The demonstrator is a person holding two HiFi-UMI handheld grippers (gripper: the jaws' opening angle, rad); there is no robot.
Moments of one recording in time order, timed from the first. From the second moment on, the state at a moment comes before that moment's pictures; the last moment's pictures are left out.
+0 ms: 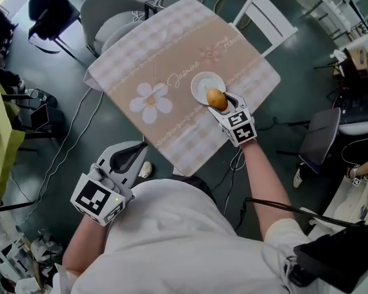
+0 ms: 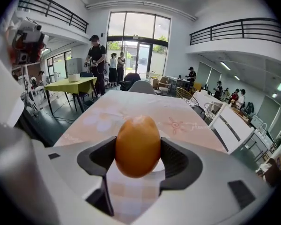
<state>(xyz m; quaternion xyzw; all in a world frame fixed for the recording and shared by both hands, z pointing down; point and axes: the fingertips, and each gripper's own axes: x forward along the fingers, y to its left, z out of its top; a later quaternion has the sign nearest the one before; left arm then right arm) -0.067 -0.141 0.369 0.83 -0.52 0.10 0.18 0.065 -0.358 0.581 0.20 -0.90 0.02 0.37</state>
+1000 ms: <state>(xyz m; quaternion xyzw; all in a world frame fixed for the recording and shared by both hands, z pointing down) -0.071 -0.146 0.393 0.76 -0.59 0.12 0.23 0.031 -0.430 0.666 0.14 -0.90 0.08 0.40</state>
